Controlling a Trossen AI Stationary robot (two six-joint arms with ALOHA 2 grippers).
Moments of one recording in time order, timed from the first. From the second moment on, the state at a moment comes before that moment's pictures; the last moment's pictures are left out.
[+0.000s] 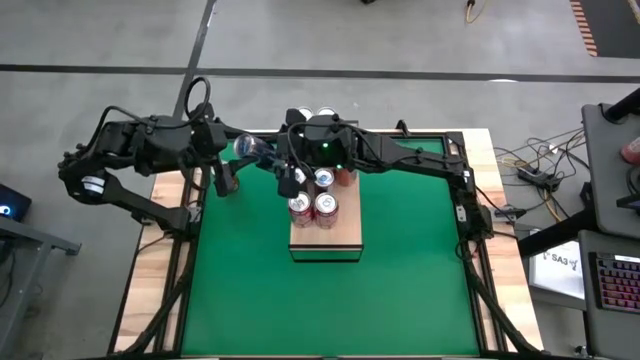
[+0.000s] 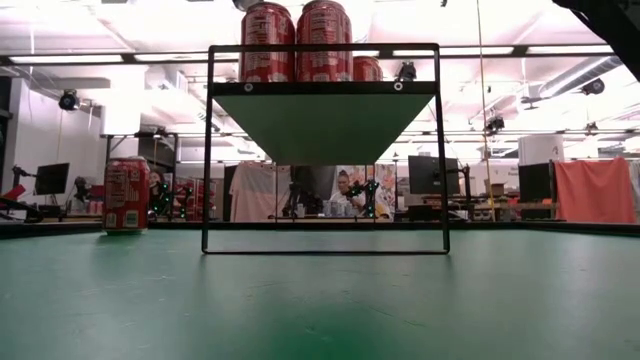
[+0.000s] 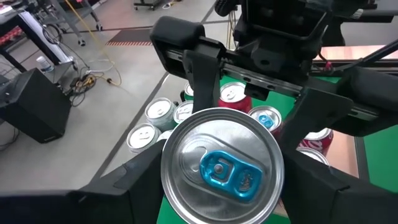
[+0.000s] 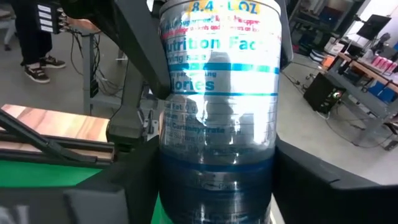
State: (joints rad) left arm -0.05 1.19 1.80 -1.11 -0.48 0.01; right arm -0.08 2.08 2.35 -0.47 0.05 -0.27
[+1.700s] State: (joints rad) left arm -0.09 0.68 1.00 -0.47 -0.43 0.00; right arm 0.02 1.63 2.07 -0.73 0.19 -0.13
